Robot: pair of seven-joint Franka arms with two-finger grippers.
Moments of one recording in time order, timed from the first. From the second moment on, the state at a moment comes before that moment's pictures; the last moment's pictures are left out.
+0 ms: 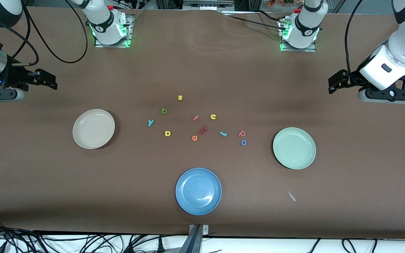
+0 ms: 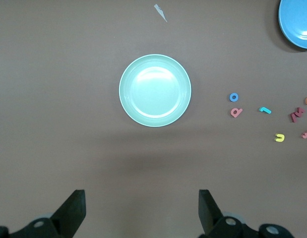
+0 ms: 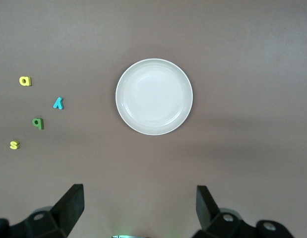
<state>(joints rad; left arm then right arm) -0.04 0.04 -0.09 -1.61 -0.02 1.59 -0.10 0.12 0.02 -0.09 -1.70 0.00 1.60 -0.05</state>
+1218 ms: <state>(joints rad) -0.08 0.13 -0.10 -1.61 -0.02 1.59 -0.10 0.12 0.02 -0.09 -1.70 0.00 1.60 -0.05</state>
